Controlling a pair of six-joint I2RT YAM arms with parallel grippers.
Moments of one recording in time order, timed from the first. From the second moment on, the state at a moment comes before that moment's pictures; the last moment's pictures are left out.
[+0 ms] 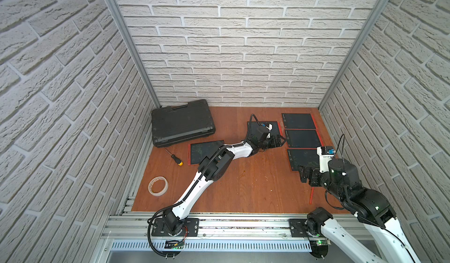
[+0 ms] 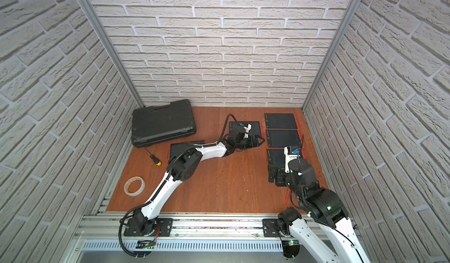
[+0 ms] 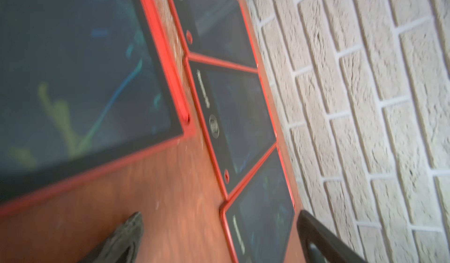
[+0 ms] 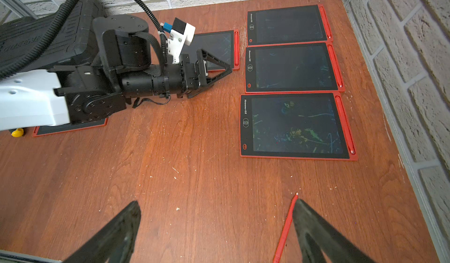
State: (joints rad) left arm -0.85 2.47 1.79 0.23 0.34 -0.87; right arm 0.39 0.54 0.94 -1.11 0.25 0.35
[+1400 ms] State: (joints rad) left arm -0.42 1.61 1.10 -0.75 -0.26 -0.64; right arm 0.39 0.54 0.94 -1.11 0.24 0.35
